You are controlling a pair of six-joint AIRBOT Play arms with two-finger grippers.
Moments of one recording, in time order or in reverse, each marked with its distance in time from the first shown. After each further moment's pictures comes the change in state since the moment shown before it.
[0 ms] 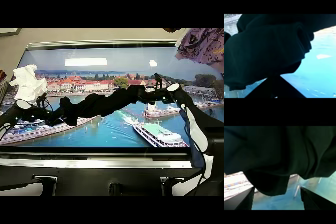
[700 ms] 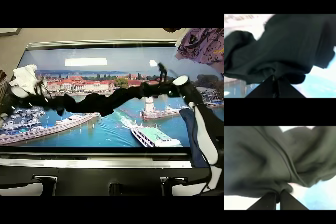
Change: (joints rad) left arm -0.020 -0.027 0.288 0.018 -0.032 0.045; right arm 0.000 0.153 0.051 -0.058 0.052 0.040
